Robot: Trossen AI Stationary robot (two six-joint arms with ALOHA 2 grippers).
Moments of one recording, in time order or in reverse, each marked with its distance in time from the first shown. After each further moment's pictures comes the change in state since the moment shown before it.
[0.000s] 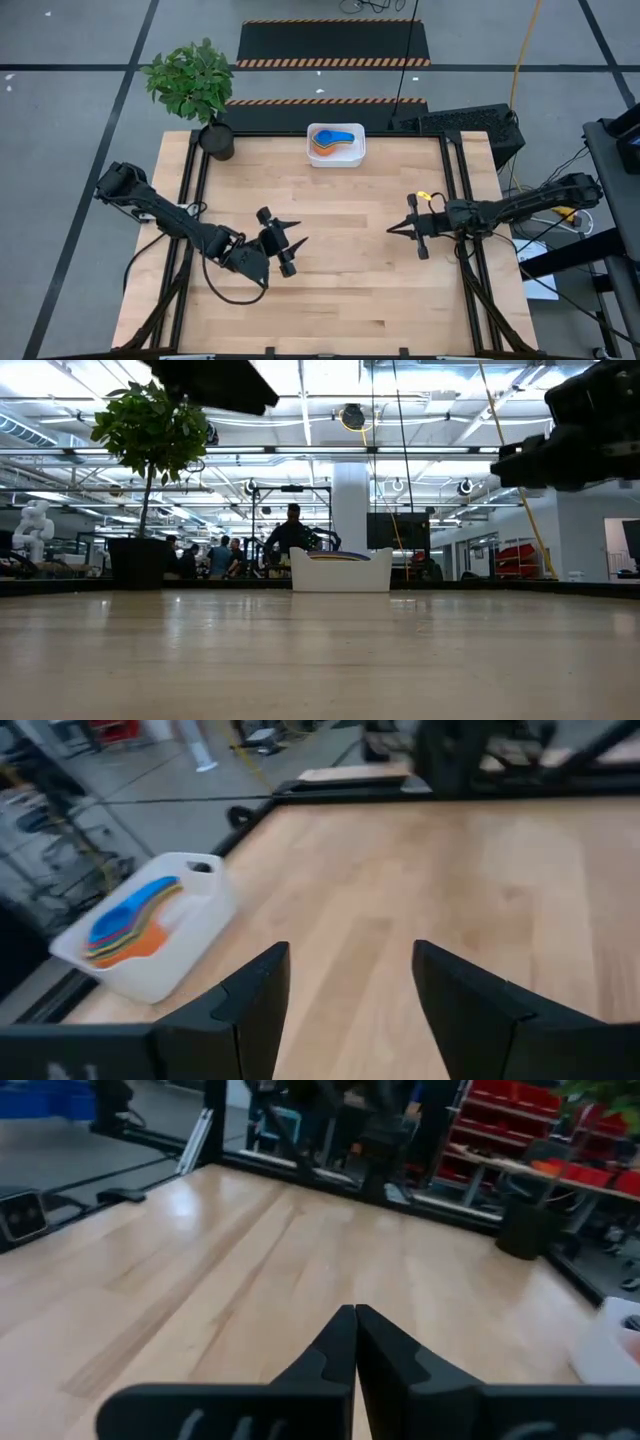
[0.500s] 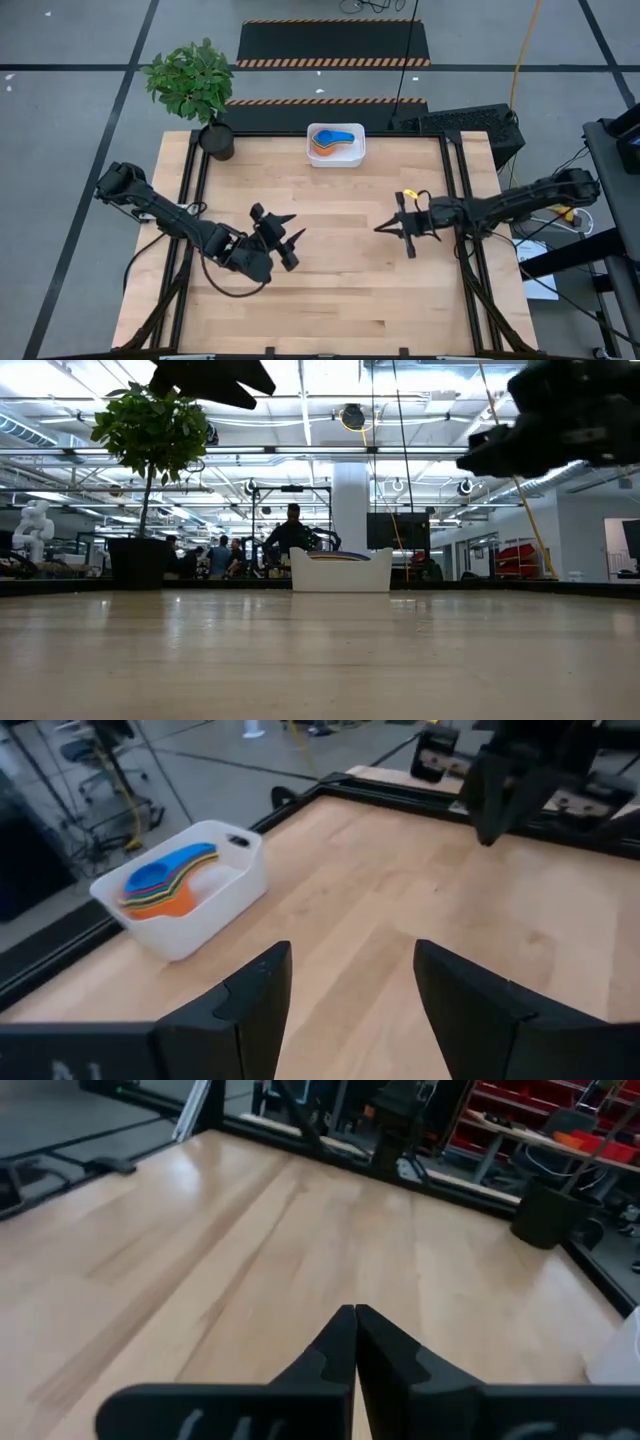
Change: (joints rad) left arm 0.005 0.000 0.102 -0.232 -0.073 -0.307; right arm -0.045 0.274 0.160 0.020 -0.024 -0.026
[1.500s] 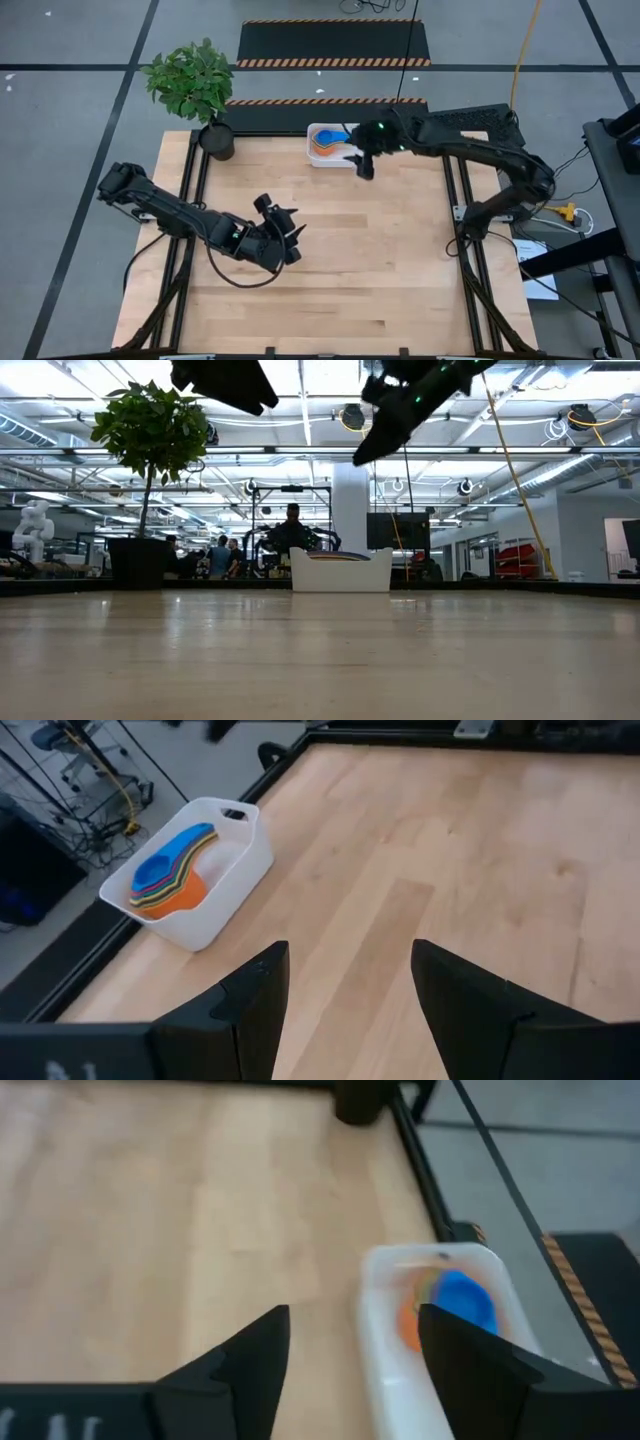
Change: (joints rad) left arm 0.081 0.020 0.138 -0.252 0.150 0.100; right arm -0.575 0.575 1.067 -0.938 -0.147 -0.100
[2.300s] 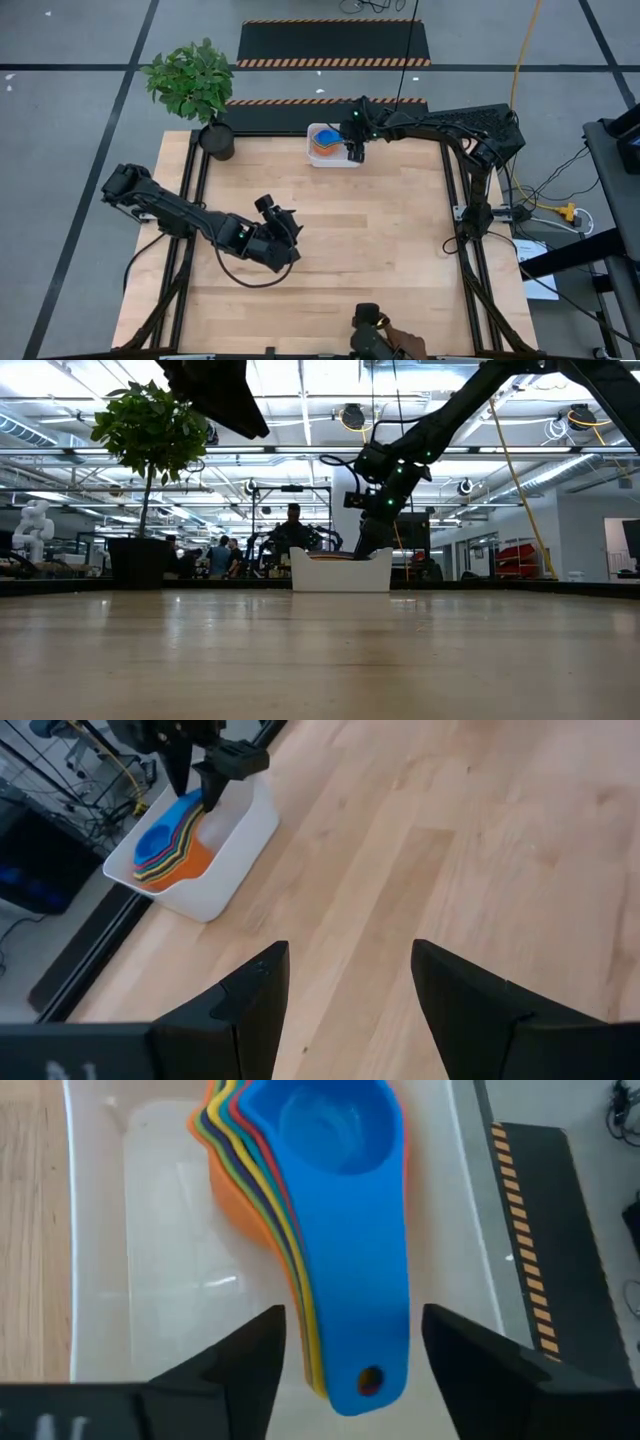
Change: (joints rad) left arm 0.017 0.041 -0.001 -0.097 0.040 0.001; right arm -0.218 0.450 0.074 0.152 0.113 -0.290
